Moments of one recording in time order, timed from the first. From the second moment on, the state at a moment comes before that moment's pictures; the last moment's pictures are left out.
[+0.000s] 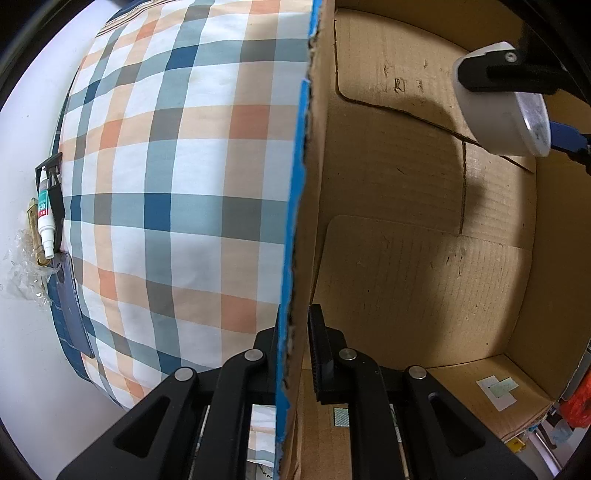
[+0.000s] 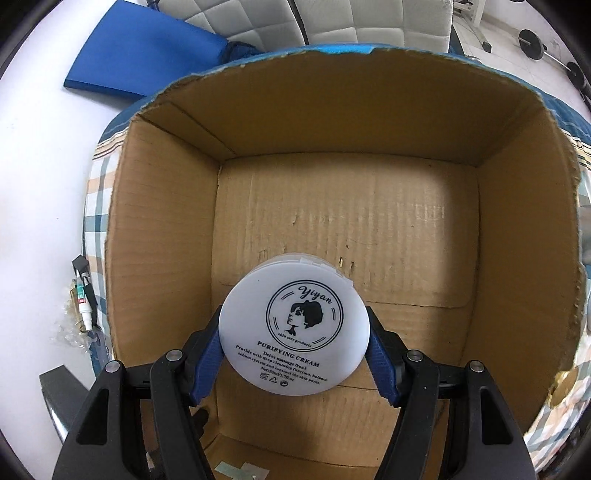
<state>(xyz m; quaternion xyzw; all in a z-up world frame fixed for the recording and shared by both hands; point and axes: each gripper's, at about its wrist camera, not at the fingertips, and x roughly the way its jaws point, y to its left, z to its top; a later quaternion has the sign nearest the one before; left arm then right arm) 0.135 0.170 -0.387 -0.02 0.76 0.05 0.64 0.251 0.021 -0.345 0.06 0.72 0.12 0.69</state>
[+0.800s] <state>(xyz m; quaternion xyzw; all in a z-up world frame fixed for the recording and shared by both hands) 0.133 0.162 -0.389 -0.01 0.76 0.05 0.65 0.243 0.001 -0.308 0.03 0.71 0.09 0.70</state>
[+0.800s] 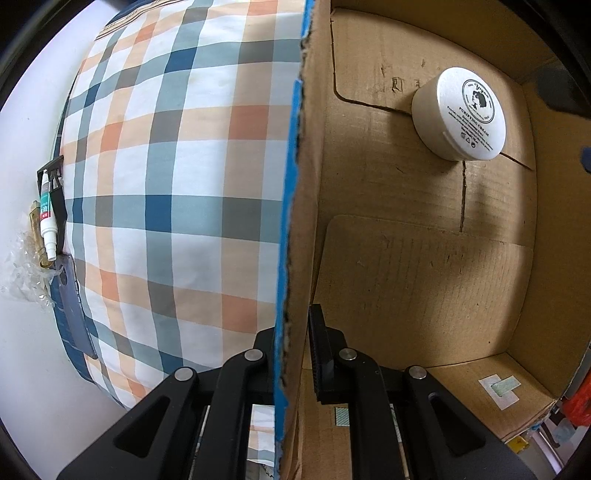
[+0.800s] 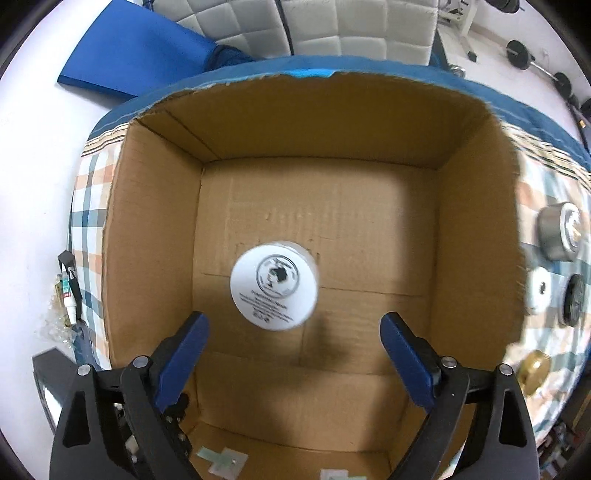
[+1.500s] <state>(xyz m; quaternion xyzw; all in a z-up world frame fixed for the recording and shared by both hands) 0.133 0.150 -0.385 0.00 0.76 0.05 0.65 0.182 -0.031 -0.212 0.04 0.67 0.09 0.74</state>
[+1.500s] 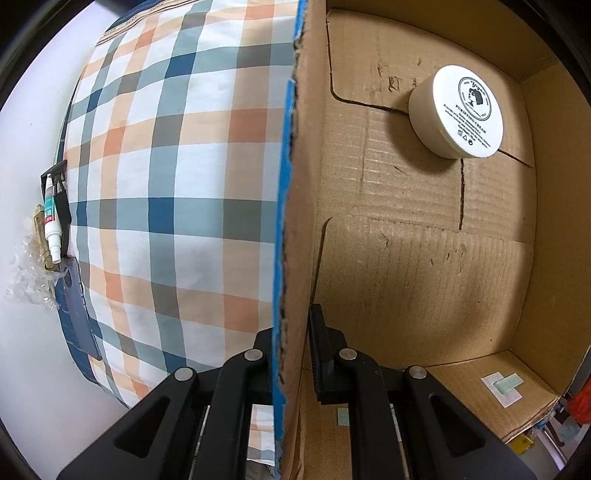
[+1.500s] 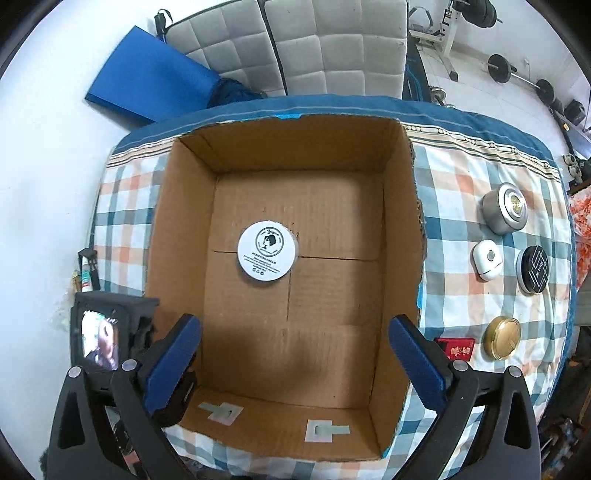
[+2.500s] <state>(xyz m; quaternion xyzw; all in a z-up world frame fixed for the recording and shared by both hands) 0.133 0.158 -0.387 -0.03 0.76 0.10 0.64 0.248 -0.292 -0.284 0.25 0.54 -0.19 0.78</state>
